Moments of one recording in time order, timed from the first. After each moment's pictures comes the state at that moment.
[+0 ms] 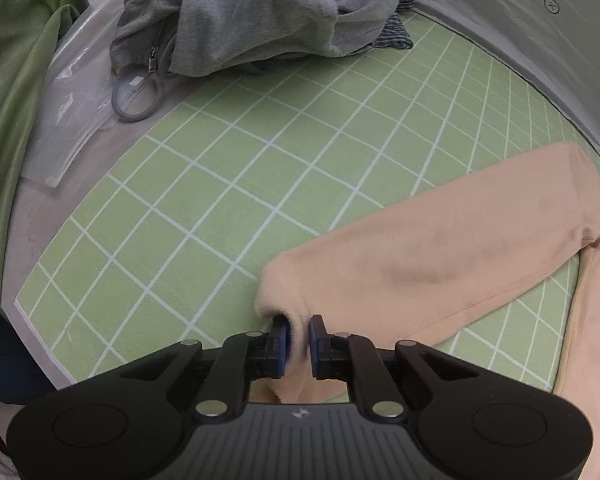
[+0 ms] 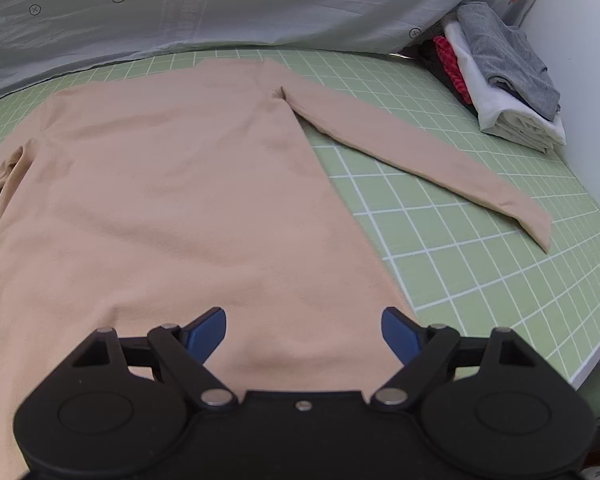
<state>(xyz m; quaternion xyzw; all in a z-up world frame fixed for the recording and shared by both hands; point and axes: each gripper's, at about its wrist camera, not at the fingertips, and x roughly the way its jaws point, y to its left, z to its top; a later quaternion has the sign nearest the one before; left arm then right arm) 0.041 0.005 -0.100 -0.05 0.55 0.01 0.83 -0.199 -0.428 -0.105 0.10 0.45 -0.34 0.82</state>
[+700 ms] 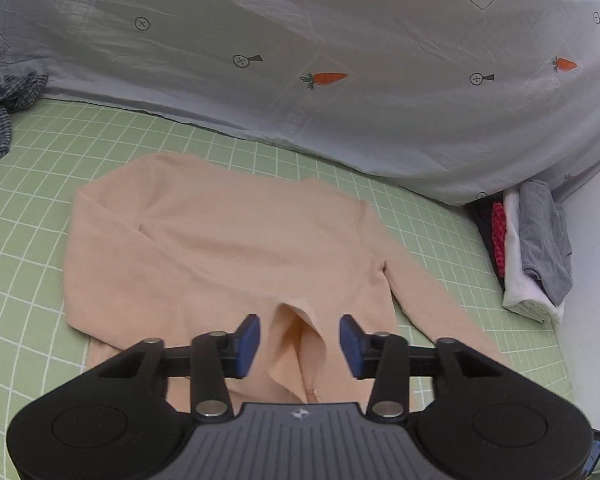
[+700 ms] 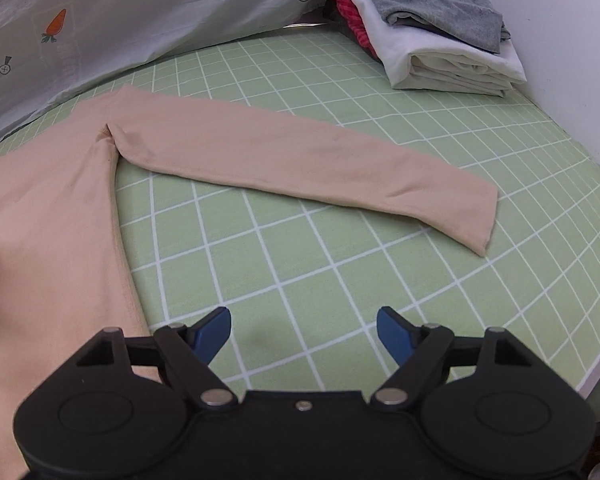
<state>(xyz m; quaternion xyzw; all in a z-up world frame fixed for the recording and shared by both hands) -0.036 -0.308 -0.015 -0.04 0.45 -0.28 0.85 -0.260 -0.601 -0.117 0.19 0.44 -0.35 0.80</state>
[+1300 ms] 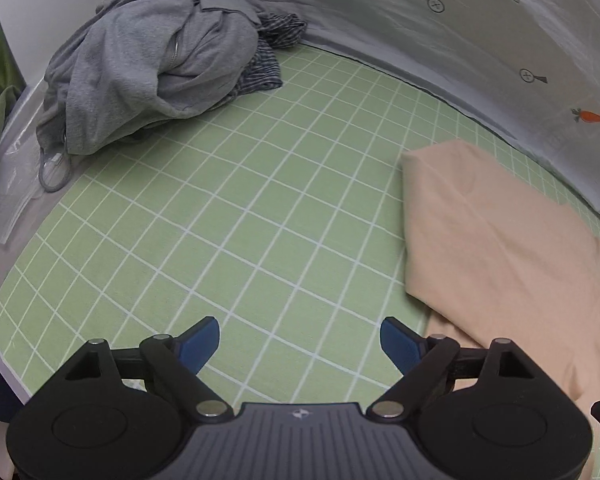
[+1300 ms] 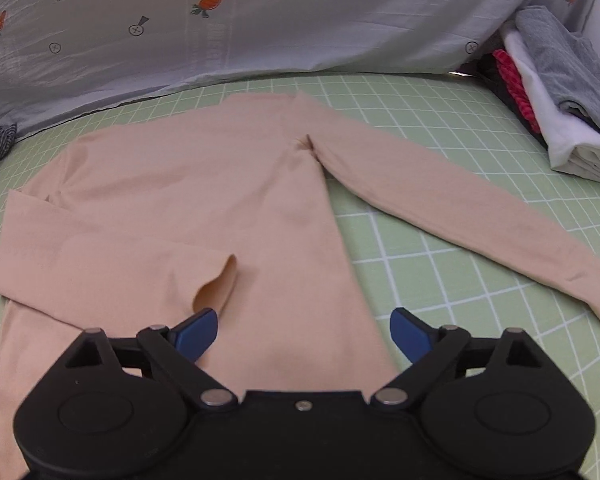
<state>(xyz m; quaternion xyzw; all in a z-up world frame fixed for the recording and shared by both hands) 0.030 -0.099 -0.063 -0.03 0.53 -0.03 0.85 -0.145 -0.497 -0.102 0.14 0.43 -0.23 0.86</state>
